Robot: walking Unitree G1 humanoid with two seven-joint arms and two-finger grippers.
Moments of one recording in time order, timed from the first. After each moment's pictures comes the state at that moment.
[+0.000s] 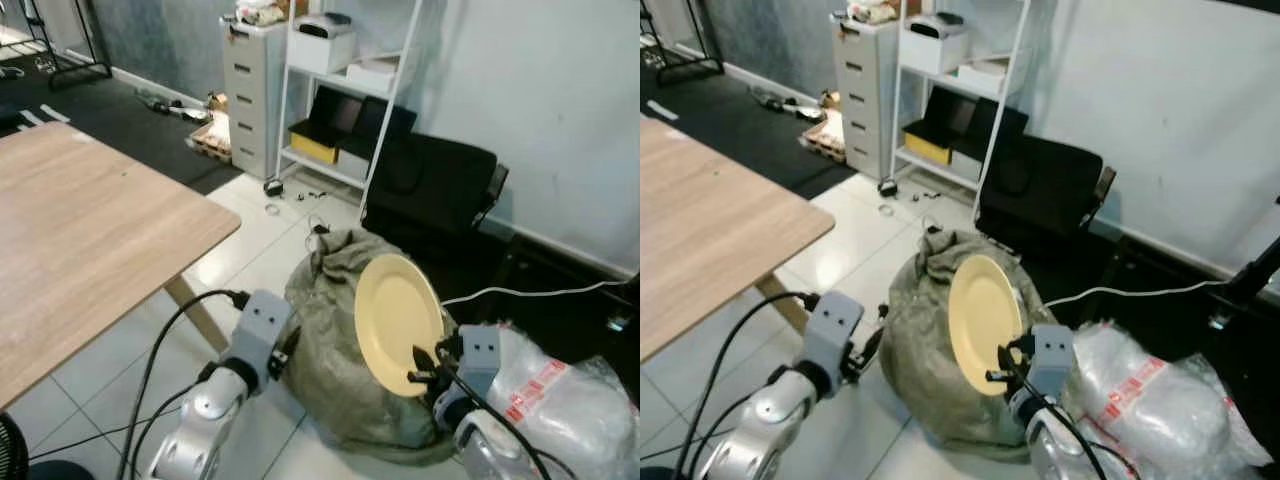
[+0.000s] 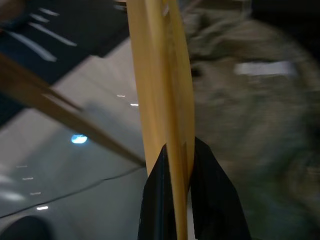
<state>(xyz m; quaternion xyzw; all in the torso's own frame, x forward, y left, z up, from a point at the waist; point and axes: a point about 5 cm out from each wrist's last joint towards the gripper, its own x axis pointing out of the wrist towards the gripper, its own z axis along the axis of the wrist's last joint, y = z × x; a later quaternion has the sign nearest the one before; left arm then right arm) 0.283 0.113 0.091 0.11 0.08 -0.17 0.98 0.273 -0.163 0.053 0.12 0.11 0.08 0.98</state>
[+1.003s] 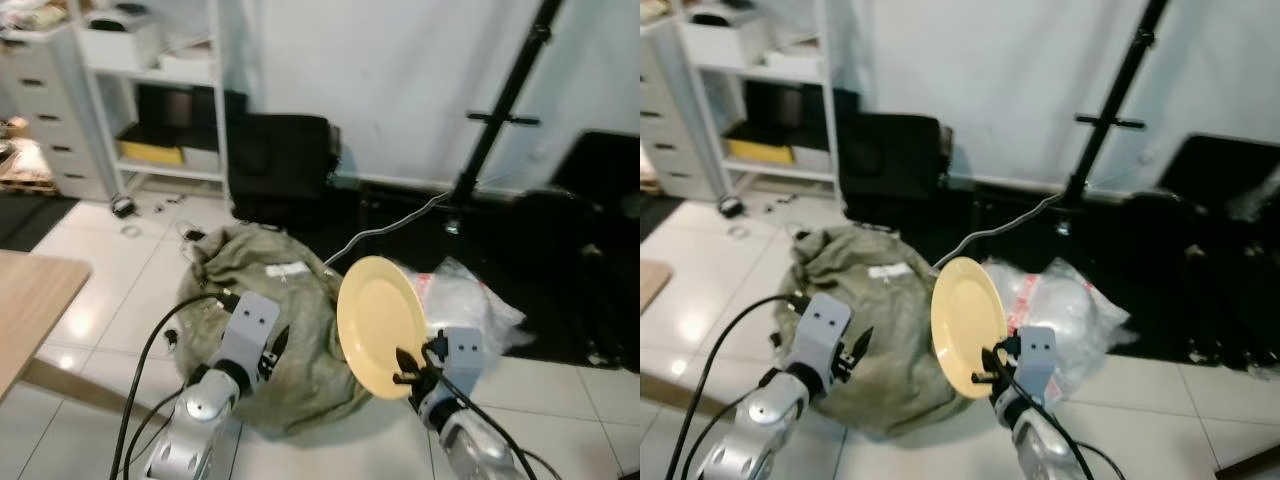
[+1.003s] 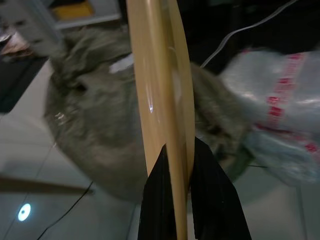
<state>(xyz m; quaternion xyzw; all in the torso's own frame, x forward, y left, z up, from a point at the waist) 0.285 0.106 0.090 0.11 0.07 -0.18 0.98 0.271 -0.167 0.046 0.12 0.13 0.08 0.98</state>
